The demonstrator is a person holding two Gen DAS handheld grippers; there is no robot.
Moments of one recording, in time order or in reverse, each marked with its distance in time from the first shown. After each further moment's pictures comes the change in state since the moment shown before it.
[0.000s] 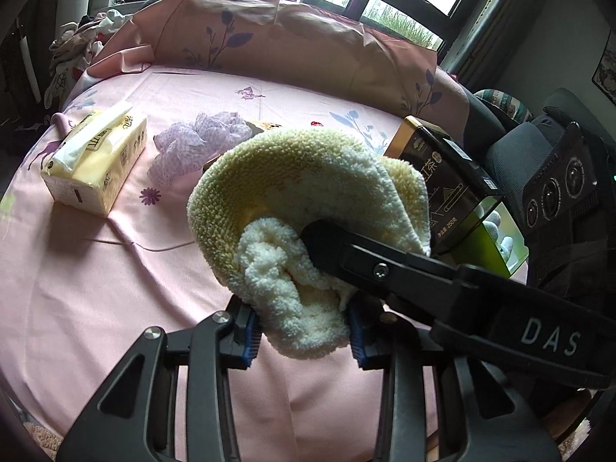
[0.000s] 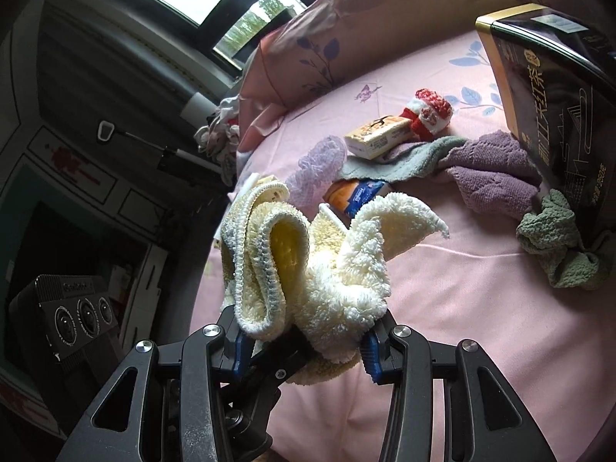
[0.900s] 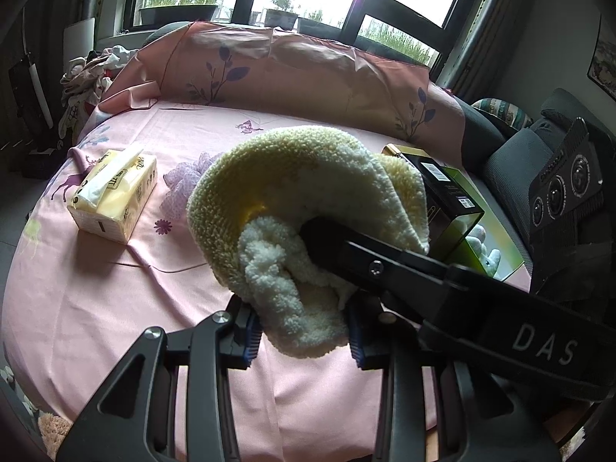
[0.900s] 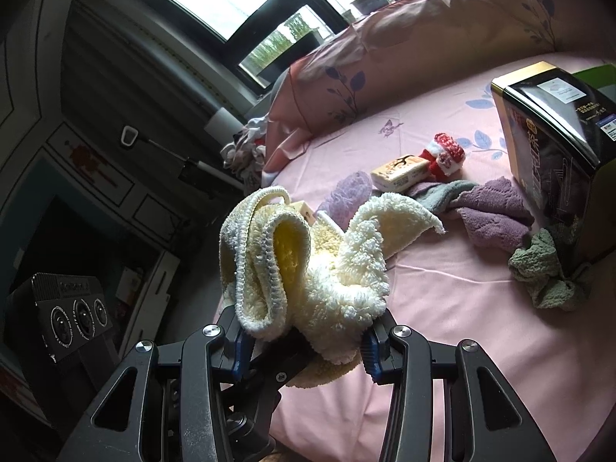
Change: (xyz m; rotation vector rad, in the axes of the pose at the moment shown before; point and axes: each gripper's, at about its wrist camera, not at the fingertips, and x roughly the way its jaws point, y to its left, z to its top) left arm -0.034 -0.026 0.007 0.040 -0.079 0.051; right arm -0.033 0.022 0.006 -0.079 -0.078 0.029
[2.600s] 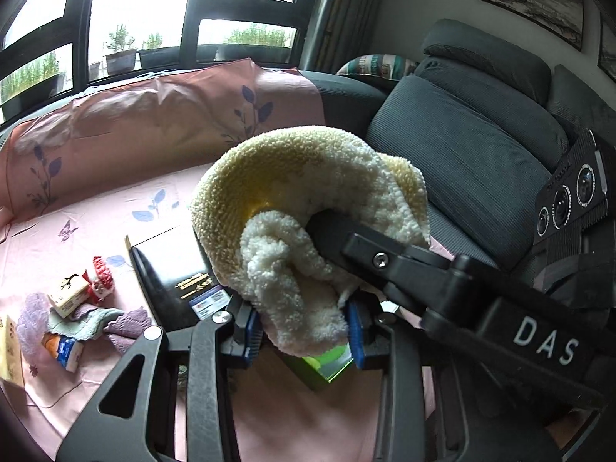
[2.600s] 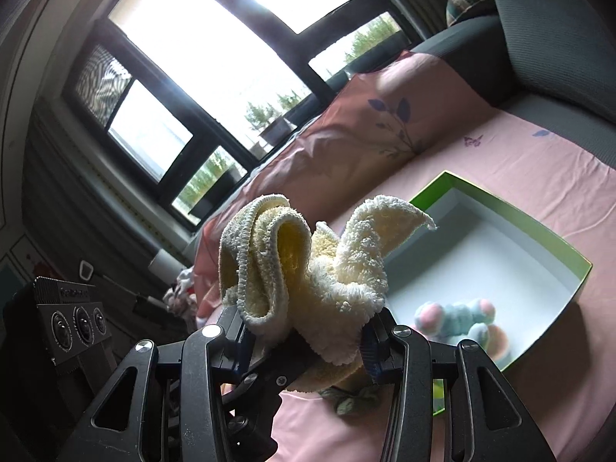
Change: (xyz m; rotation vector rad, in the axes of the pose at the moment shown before) left arm 0.065 -0.239 0.066 0.363 0.021 -0.295; right arm -0.198 -0.135 0.063 0.237 -0.444 -0.212
